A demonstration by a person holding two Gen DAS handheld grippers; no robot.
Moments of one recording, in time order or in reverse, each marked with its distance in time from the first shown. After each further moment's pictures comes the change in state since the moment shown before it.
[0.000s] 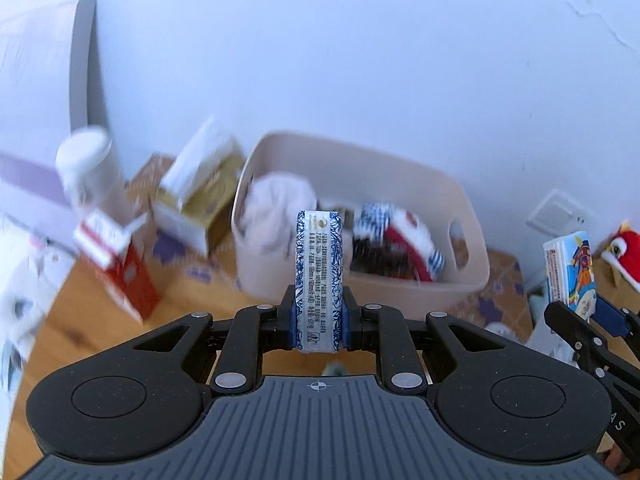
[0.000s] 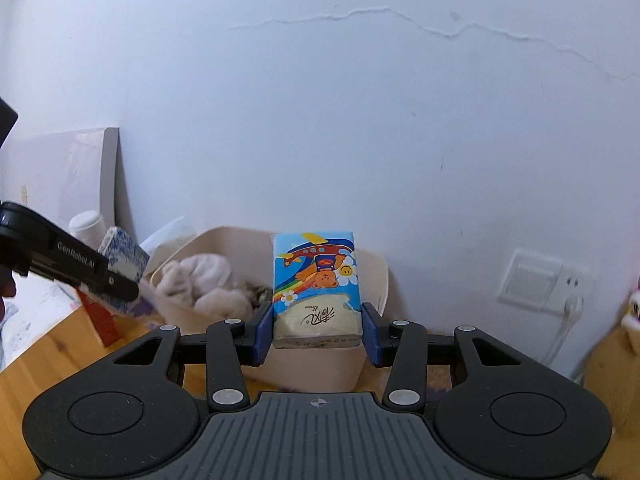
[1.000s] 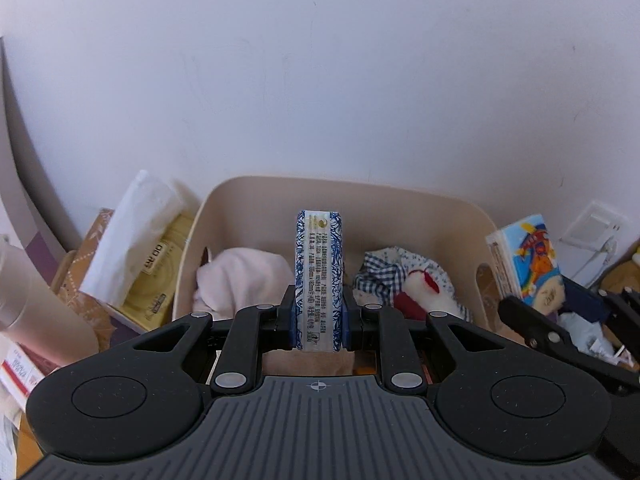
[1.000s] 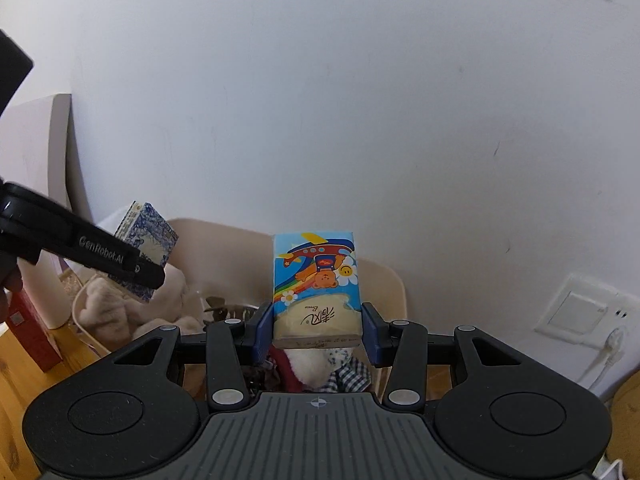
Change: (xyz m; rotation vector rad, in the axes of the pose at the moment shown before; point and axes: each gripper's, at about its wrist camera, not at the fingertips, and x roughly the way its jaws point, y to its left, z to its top) left arm 0.115 -0.010 0.060 0.150 -0.016 -0.014; right arm 0.134 0.004 0.026 -0.023 0.108 -0.031
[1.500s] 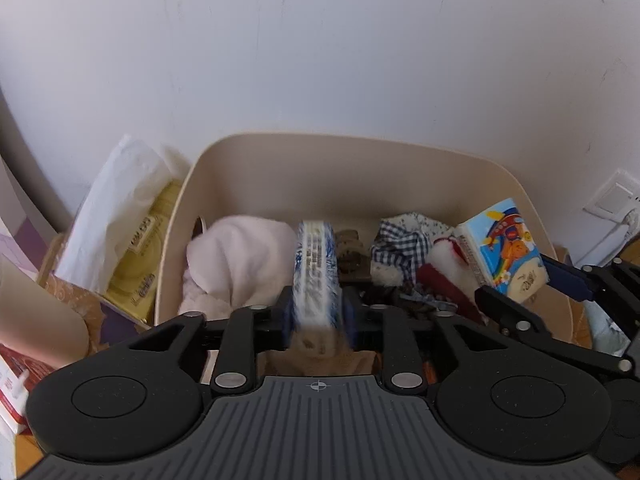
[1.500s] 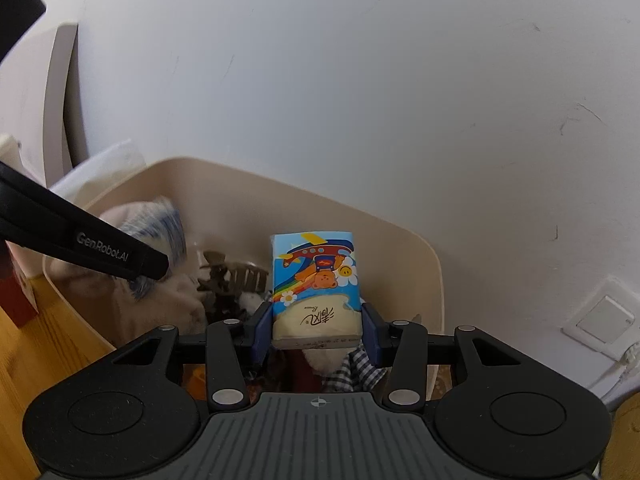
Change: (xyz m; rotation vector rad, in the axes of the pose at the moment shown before) left arm 0.041 0.008 -0.007 0.019 0.073 0.000; right arm 0.041 0.026 -0.009 -0.126 0.124 -0.007
